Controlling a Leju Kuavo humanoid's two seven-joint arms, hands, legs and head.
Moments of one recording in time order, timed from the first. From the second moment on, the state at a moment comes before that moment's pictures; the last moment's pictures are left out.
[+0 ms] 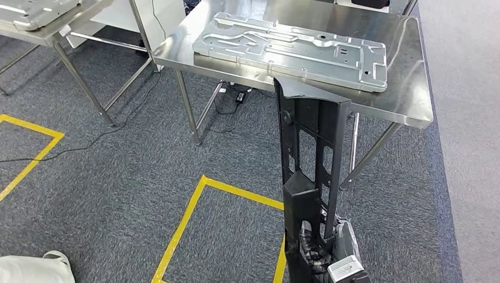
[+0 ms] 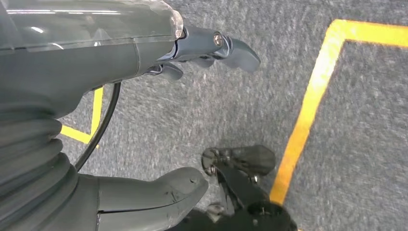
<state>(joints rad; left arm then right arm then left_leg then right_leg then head) -0.06 -0.23 1.28 -0.44 -1.33 -0.06 -0.37 0.49 0.34 0.01 -2.17 0.51 0.10 -0.36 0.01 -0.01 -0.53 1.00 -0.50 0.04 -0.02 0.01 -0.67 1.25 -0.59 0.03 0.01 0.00</state>
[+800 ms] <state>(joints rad) -0.06 -0.23 1.28 -0.44 -1.36 -0.05 -0.36 0.37 0.31 0.01 -2.29 0.75 0.05 -0.21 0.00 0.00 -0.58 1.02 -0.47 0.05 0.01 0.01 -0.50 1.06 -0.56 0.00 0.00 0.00</state>
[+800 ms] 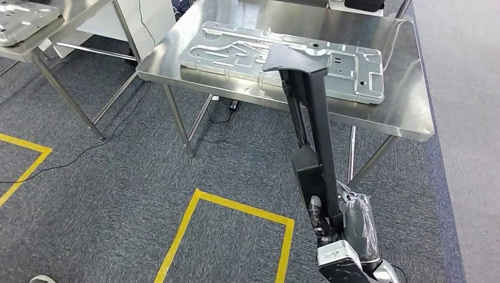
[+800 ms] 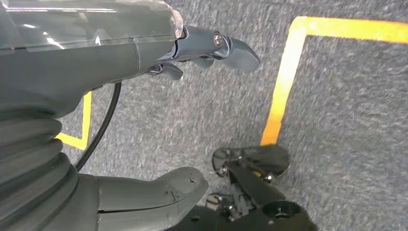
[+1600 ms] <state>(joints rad) -0.07 -0.22 1.27 -0.41 -1.40 -0.06 -0.36 0.21 0.24 -0.10 -2.30 1.29 -0.04 -0.05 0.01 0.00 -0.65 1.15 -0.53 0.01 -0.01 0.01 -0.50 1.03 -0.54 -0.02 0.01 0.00</state>
